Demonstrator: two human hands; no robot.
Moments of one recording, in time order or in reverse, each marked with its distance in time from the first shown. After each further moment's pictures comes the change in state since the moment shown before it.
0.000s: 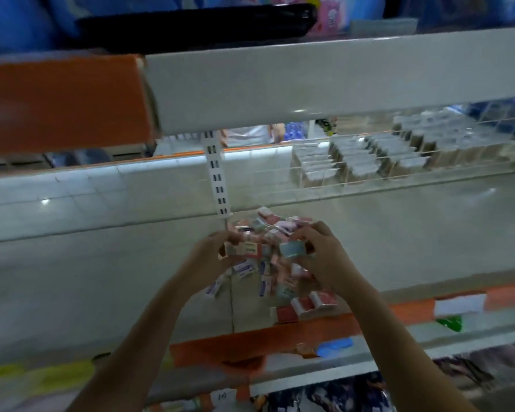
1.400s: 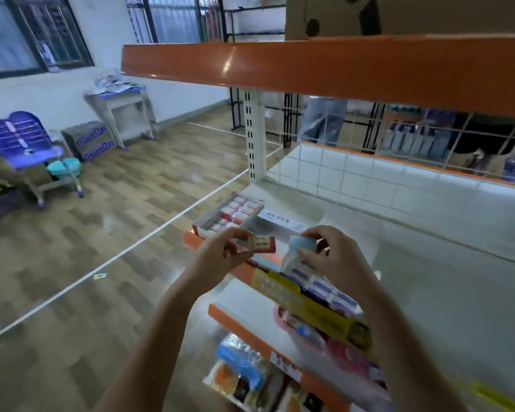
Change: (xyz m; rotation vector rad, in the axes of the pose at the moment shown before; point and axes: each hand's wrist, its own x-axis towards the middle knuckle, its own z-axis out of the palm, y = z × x) left_hand -0.429 -0.374 -0.379 -0.159 0.636 -0.490; right_hand 0.016 -0.525 0.449 0.251 -0.382 -0.519
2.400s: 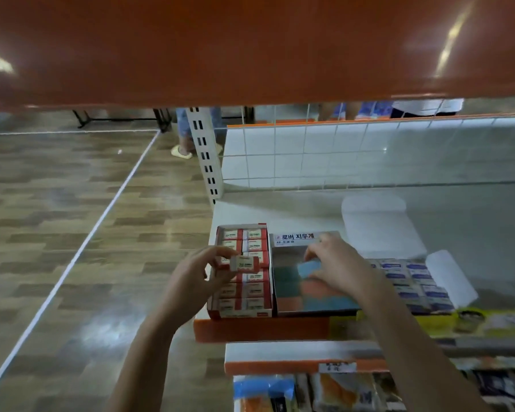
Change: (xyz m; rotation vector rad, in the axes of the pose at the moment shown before) left_hand 0.167 -0.151 -0.080 0.050 -0.513 0.247; right_hand 0.107 -0.027 0.114 -0.575 -0.170 0.621
